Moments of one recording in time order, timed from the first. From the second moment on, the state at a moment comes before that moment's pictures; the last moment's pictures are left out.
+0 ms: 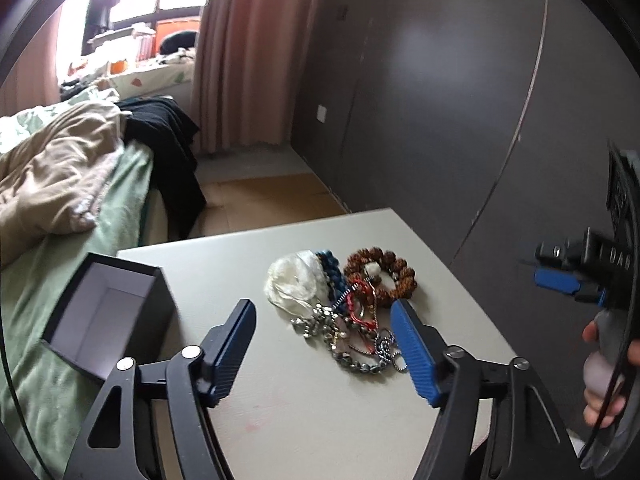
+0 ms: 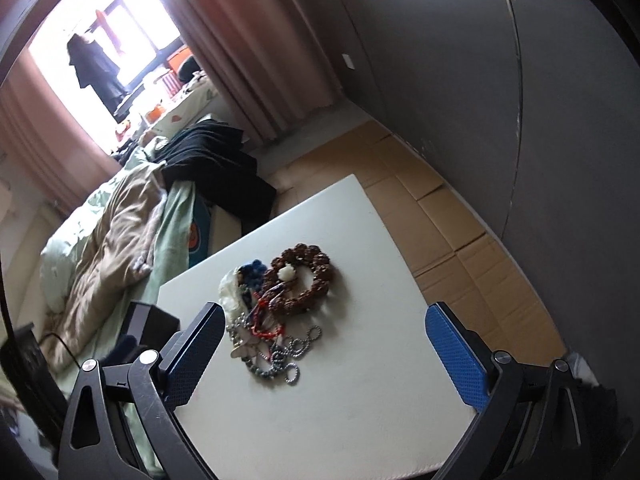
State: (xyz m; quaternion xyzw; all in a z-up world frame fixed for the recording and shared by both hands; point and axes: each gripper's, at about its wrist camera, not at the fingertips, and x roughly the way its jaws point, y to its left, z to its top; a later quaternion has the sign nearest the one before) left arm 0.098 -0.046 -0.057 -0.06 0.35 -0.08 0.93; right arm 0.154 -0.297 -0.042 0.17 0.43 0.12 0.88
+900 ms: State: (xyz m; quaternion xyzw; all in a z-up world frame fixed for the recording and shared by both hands) left arm 0.175 -0.112 -0.120 -0.05 0.42 -0.15 0.89; right arm 0.178 -0.338 -0.056 0.23 0.44 0.08 0.86
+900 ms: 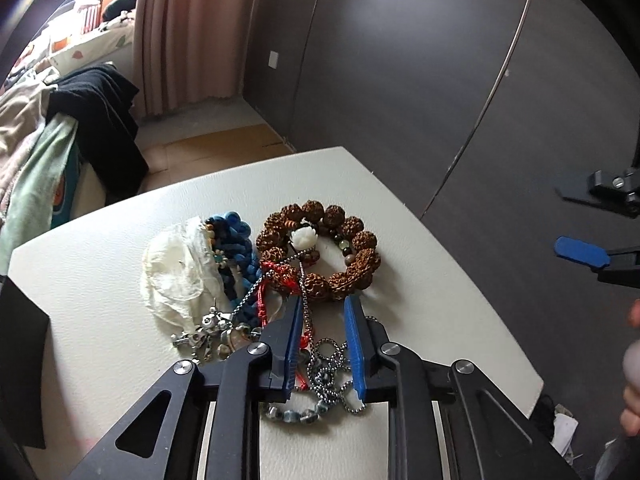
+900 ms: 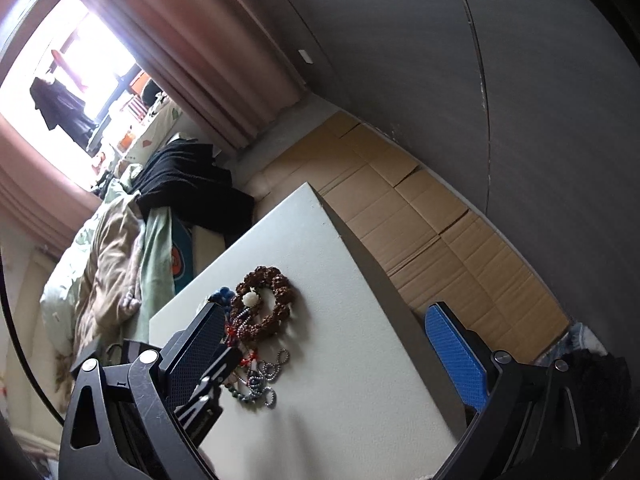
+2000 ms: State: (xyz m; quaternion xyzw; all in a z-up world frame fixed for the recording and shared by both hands) left arm 0.157 -0.064 -0.077 -0.10 0.37 -0.13 0.91; right arm 0.187 -0.300 -0.073 0.23 0.48 0.13 0.84
